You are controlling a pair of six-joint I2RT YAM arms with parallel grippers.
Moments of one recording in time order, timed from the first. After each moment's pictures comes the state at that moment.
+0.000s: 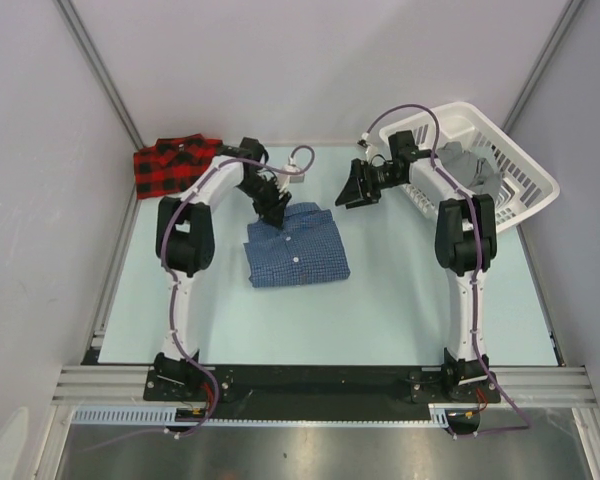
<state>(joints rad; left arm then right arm) -0.28 2.28 1.95 -1.10 0.66 0.83 0.20 2.27 1.91 -0.68 -1.03 0.03</state>
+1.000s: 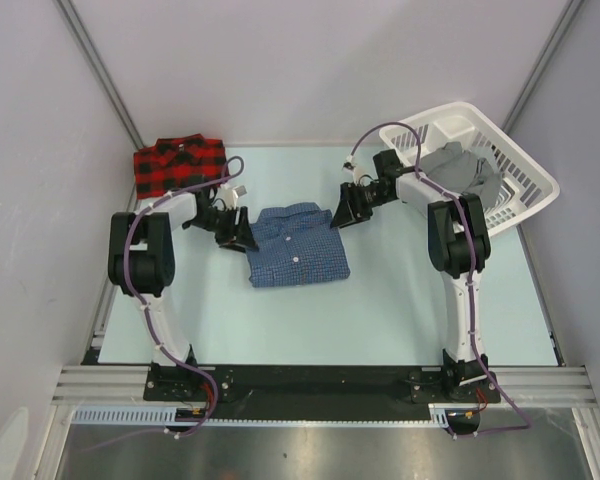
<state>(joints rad) -0.03 1.98 1.31 -0.70 0.76 0.12 0.27 2.27 1.74 -0.60 -0.93 -0.05</state>
